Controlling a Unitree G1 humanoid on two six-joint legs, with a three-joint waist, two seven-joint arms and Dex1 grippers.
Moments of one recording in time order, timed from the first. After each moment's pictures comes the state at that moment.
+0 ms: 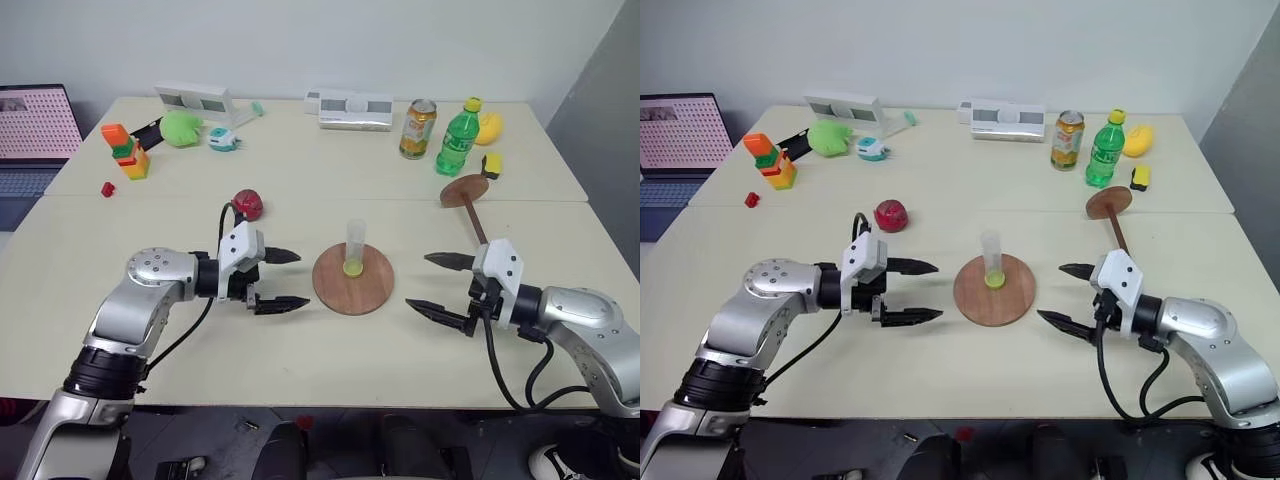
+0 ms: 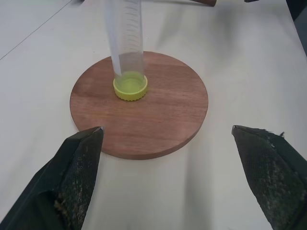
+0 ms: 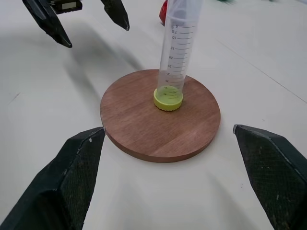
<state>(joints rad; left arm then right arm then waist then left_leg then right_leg) -0.45 0.74 -0.09 -0.01 -0.38 0.35 -1.25 -0.14 -0.74 -0.03 -0.44 0.45 0.45 0.87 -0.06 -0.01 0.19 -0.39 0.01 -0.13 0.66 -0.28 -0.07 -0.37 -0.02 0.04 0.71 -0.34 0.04</state>
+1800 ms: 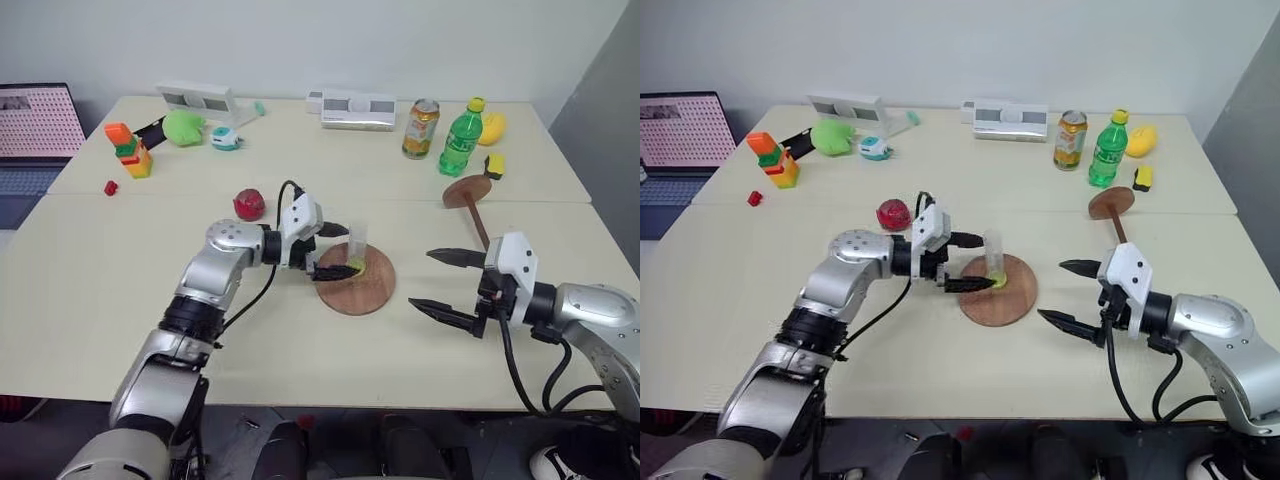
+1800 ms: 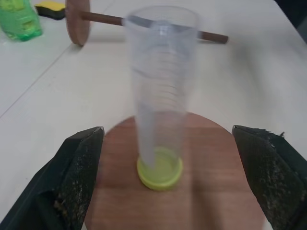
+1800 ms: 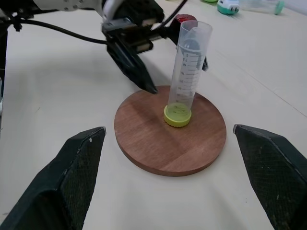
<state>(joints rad) -0.77 0.39 -0.22 0.44 -0.22 0.18 -1.19 -0.14 -0.77 -0.10 -0.55 0.54 0.56 0.86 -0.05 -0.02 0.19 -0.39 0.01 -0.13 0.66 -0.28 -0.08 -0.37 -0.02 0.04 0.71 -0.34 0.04</state>
